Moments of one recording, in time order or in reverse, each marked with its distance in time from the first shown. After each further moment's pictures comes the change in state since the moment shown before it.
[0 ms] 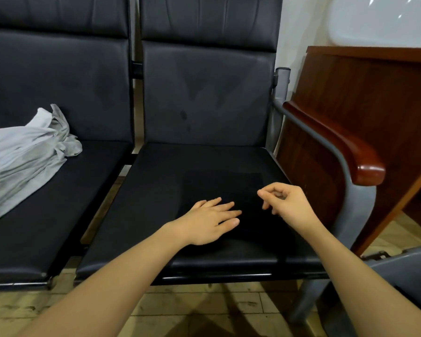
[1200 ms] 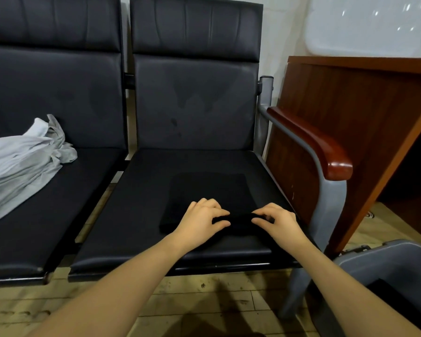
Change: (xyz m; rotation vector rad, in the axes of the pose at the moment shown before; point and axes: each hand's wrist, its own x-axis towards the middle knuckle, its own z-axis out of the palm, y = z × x) left_hand 0.004 0.027 0.024 -0.043 0.444 0.019; right_hand -0.039 0.048 -0.010 -0.314 -0.054 -0.089
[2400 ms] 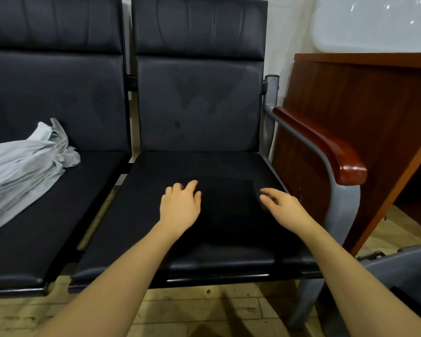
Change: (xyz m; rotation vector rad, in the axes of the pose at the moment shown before) left_hand 0.021 -0.032 -0.030 0.204 0.146 -0.439; right_hand 0.052 -0.007 -0.014 -0.079 -0.066 0.188
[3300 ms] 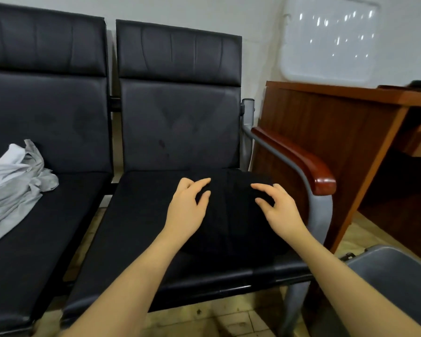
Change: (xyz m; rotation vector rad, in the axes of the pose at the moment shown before) left_hand -0.003 0.026 -0.041 -0.592 0.236 0.250; right_hand -0.041 -0.051 -0.027 0.145 0.374 -0.199
